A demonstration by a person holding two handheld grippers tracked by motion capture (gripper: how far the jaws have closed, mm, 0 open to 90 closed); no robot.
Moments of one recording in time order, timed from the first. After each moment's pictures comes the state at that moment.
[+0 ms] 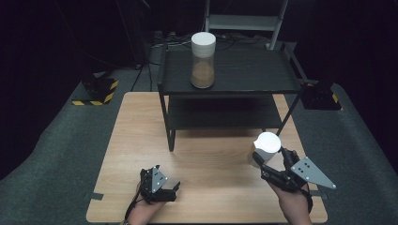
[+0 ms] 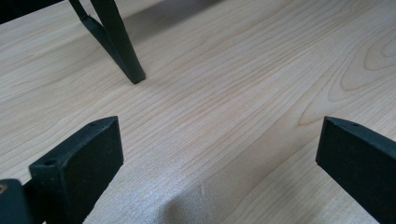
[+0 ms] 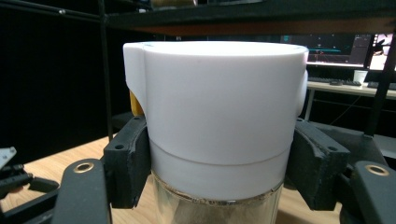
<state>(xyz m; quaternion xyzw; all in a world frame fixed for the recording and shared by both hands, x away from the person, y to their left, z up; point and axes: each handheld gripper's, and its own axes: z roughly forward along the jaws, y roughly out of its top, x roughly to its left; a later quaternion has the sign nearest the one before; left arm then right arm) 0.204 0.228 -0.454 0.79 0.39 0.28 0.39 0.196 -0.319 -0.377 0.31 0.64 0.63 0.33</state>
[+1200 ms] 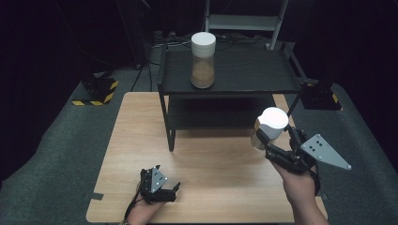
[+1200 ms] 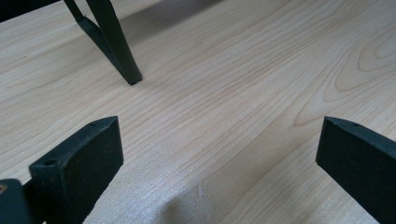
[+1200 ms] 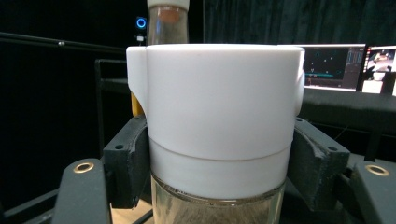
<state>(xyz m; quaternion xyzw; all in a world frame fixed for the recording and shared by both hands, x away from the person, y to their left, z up) 0.205 0.231 -0.454 0.79 0.38 0.27 0.40 0.213 -0.308 -0.316 0.30 0.61 0.64 0.35</state>
